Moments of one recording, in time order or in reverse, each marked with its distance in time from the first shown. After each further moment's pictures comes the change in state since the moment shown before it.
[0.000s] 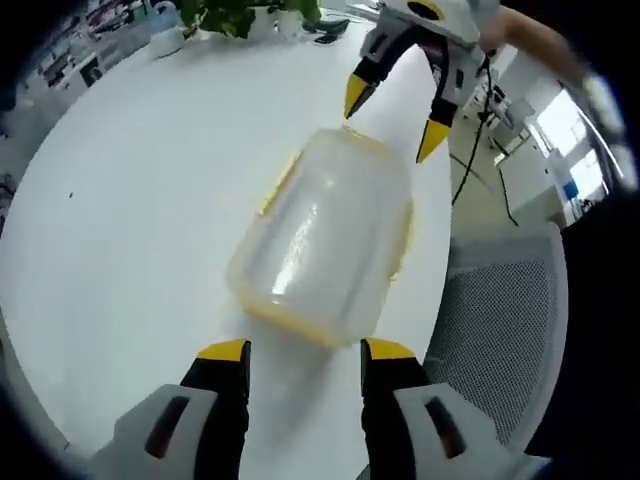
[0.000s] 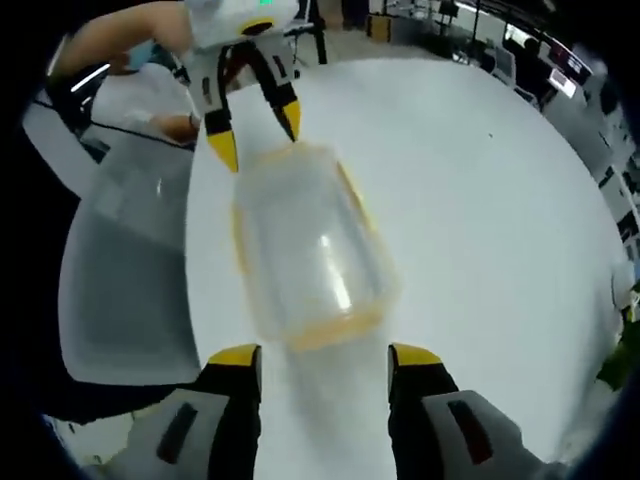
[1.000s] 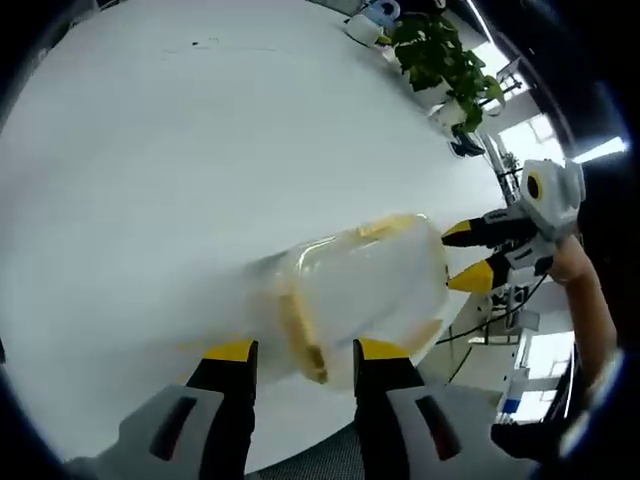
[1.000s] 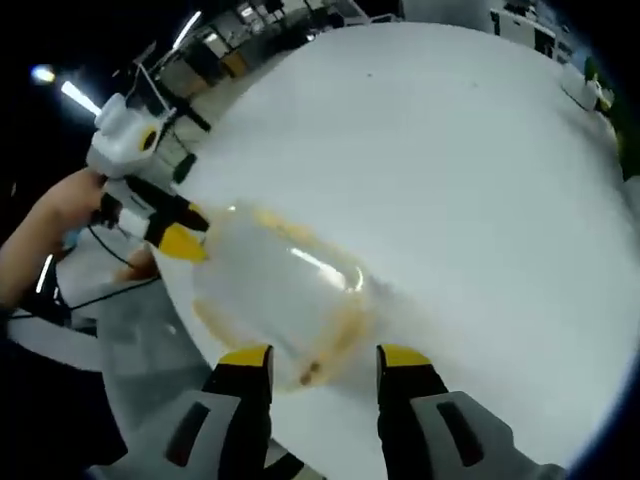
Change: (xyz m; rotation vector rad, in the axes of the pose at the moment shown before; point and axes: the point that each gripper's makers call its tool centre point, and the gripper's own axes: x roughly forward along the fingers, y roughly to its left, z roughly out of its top) left arm 0.012 0.014 -0.004 -0.758 -0.131 -0.063; right arm 0.011 -0.009 0.003 0.680 -0.131 0.009
